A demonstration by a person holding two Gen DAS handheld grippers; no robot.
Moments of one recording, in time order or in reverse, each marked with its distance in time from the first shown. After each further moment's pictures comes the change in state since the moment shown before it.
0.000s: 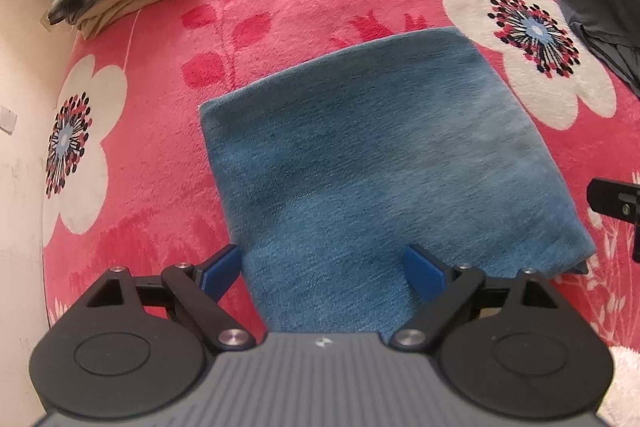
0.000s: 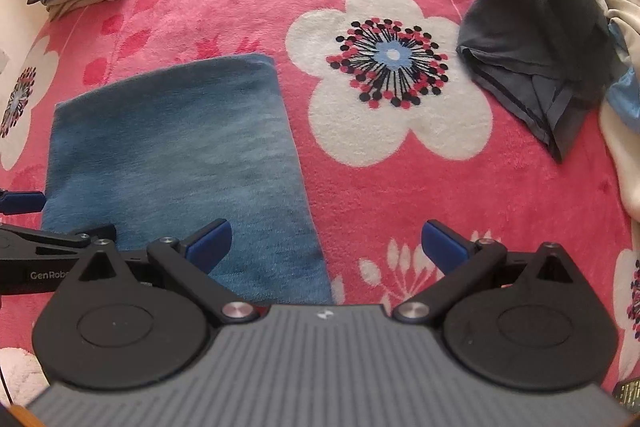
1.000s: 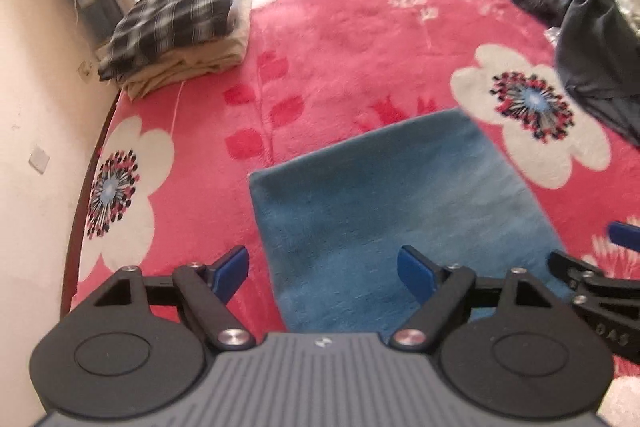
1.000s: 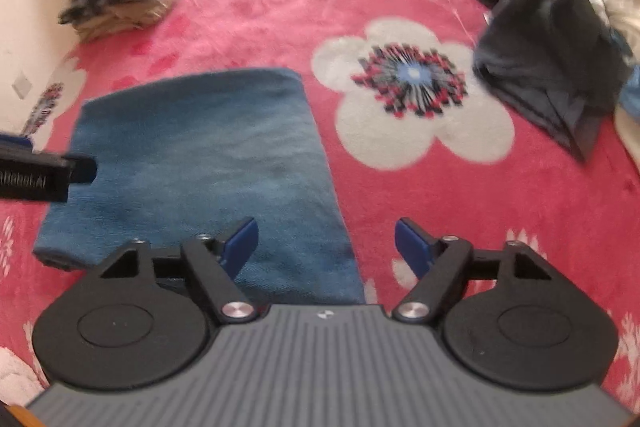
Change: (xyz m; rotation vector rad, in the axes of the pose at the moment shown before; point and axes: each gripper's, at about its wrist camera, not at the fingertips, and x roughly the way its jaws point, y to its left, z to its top) left arm -0.044 0.005 -0.016 -0.022 -0.256 0.057; right arm 0.001 0.011 -0.055 -0.022 -0.252 0.087
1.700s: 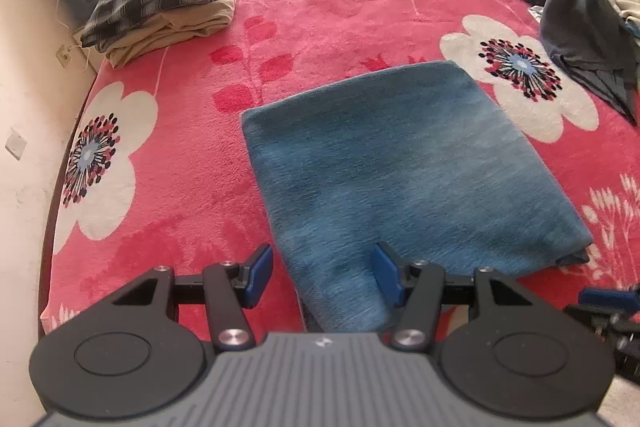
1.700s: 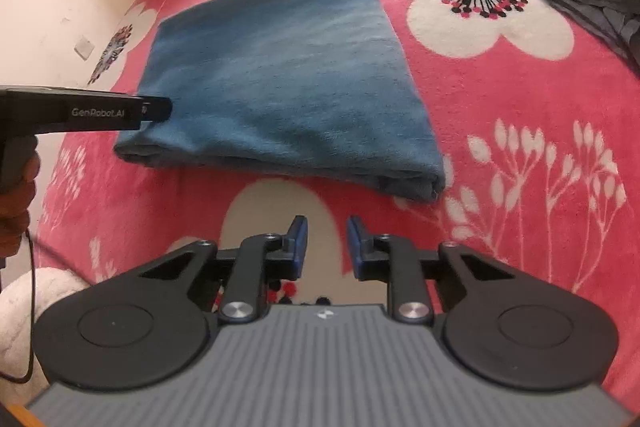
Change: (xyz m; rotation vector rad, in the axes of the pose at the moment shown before) left arm 0.014 0.018 -0.037 0.010 0.025 -0.072; right arm -0.016 0.006 -0.048 0.052 0.194 0.198
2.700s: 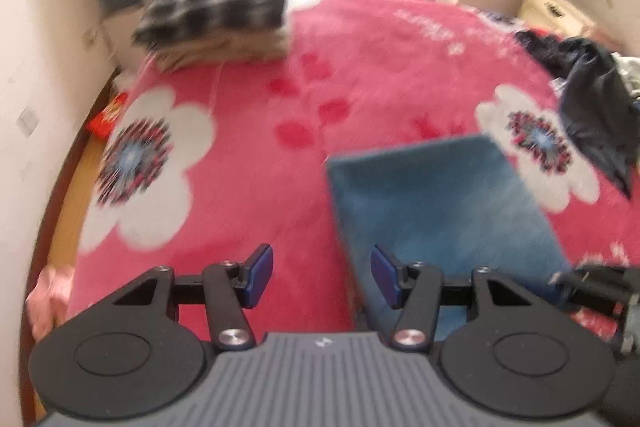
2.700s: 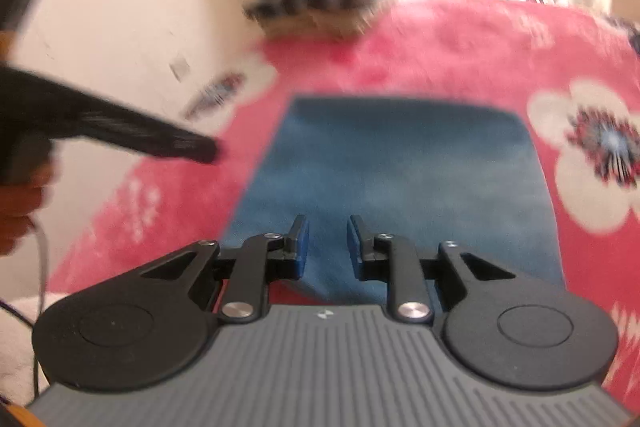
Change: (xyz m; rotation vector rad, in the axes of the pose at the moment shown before) left arm -0.028 0.062 0.019 -0.121 -0.109 -0.054; right arm 0.018 0.075 0.038 -0.309 -0.258 0.245
